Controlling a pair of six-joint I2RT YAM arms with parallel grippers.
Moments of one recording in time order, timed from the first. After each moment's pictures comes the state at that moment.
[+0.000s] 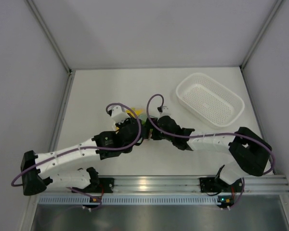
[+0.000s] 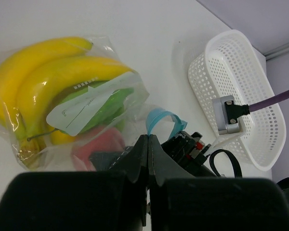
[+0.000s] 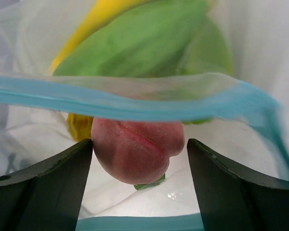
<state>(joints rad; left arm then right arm) -1.14 1.11 0.92 -0.45 -0.92 -1.20 0.97 1.53 0.76 0.25 0.09 0.84</state>
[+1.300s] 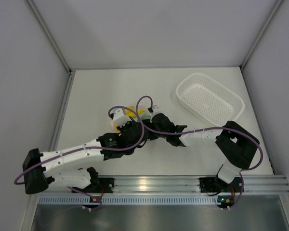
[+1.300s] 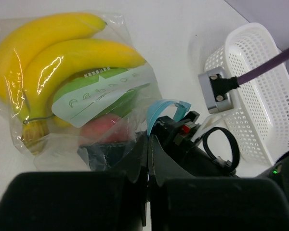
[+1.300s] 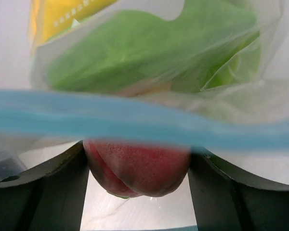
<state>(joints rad) -1.15 1.14 0.87 -0.45 -0.92 -1.26 0.96 1.67 0.85 0.24 0.03 0.65</state>
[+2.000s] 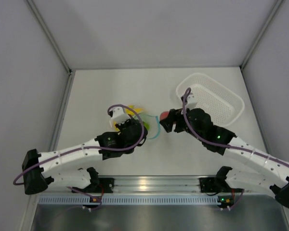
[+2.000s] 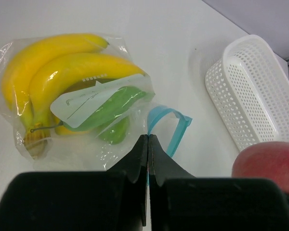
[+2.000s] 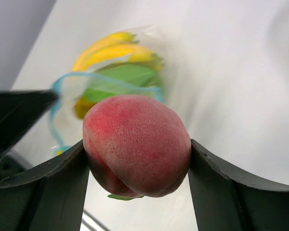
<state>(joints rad) -1.15 1.13 0.89 -0.45 -0.98 -1.19 0.91 0.99 0.80 -0.19 0.22 0.52</state>
